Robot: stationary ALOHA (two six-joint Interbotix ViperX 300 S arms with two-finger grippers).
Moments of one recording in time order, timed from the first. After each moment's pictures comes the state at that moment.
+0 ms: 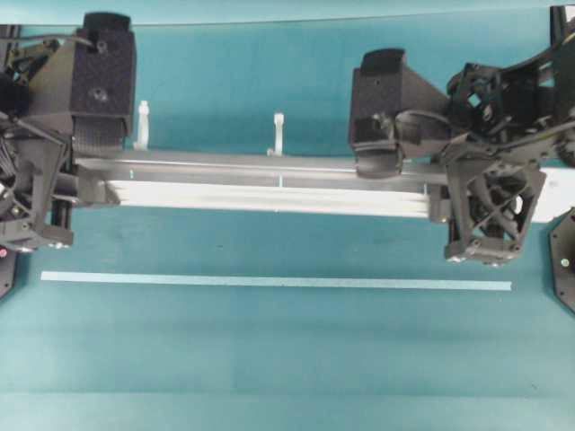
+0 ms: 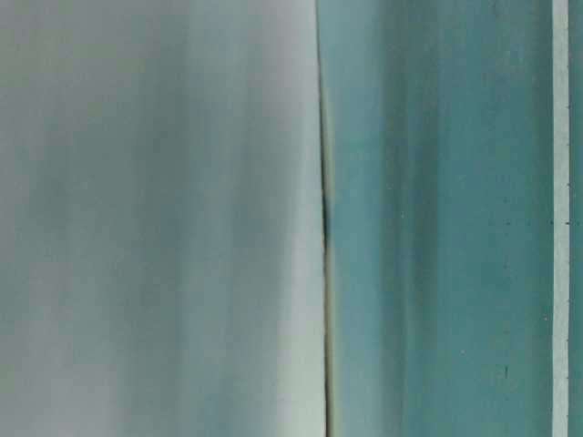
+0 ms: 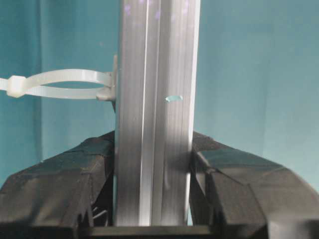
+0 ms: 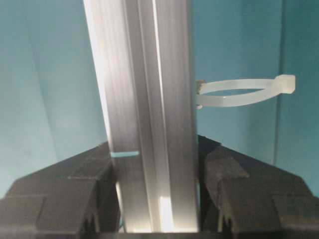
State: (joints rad) left arm 0.01 -0.37 0.04 0.02 1.44 -0.05; right arm -0.01 -0.19 -0.06 0.01 1.59 0.08
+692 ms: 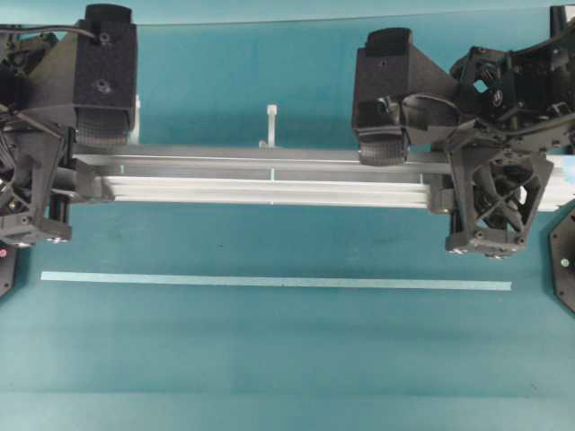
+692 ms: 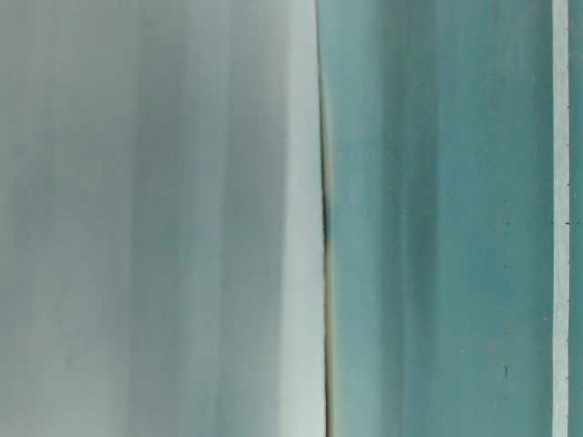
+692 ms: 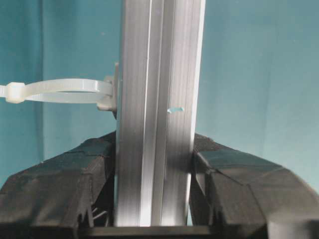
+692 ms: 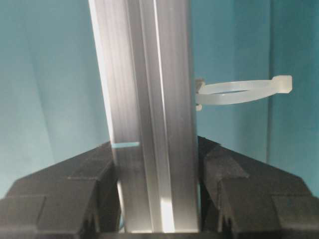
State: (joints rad) left arm 0.02 -0.37 0.04 0.02 1.45 -0.04; right arm -0.01 -0.19 -0.11 0.00 1.60 0.08
